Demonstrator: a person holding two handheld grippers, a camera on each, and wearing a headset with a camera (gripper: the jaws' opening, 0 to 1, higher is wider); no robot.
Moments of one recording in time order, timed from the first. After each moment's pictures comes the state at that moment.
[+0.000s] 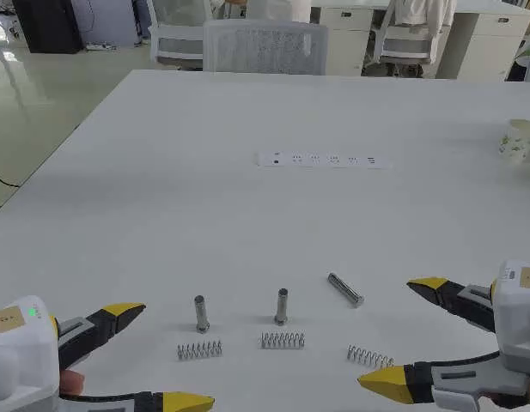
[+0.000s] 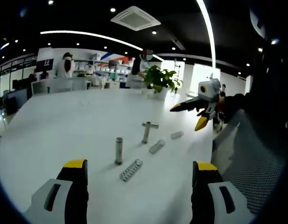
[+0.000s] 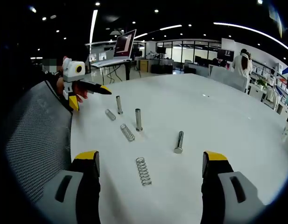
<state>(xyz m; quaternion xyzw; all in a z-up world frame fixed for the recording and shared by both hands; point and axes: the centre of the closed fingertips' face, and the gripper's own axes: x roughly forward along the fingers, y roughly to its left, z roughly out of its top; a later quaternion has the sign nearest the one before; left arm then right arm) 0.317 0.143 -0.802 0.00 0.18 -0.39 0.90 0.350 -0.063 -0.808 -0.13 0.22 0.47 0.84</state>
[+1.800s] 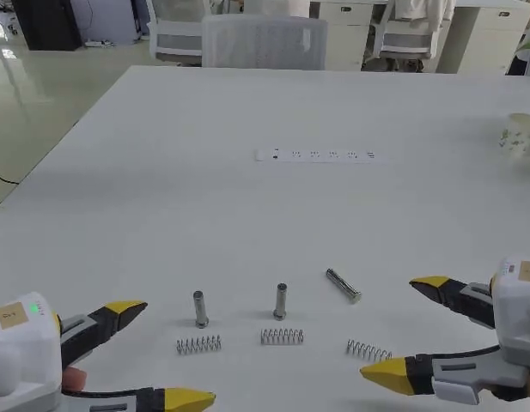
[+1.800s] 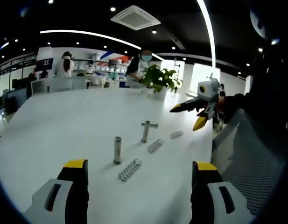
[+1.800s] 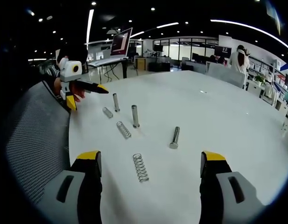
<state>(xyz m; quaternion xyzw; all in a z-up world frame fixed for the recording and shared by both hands) 0.318 0.141 -0.805 0.00 0.18 -0.39 0.90 0.352 -0.069 -0.812 -0.13 0.23 0.46 0.85</state>
